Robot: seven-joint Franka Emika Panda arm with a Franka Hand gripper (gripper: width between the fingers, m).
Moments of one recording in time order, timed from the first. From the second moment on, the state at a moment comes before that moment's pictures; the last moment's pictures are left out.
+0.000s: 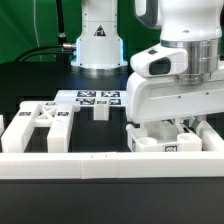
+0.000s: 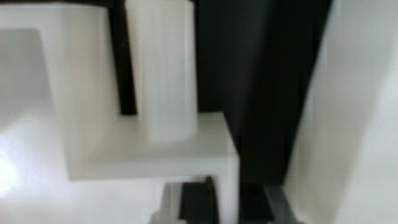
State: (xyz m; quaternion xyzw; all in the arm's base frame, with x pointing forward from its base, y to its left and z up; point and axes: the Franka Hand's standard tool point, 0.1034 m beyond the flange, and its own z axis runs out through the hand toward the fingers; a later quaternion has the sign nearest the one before) arm 0.594 0.120 0.012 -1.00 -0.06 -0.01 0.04
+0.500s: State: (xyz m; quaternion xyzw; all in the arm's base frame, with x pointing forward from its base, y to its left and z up) arm 0.596 0.119 0.013 -1.00 -0.06 -0.02 0.04
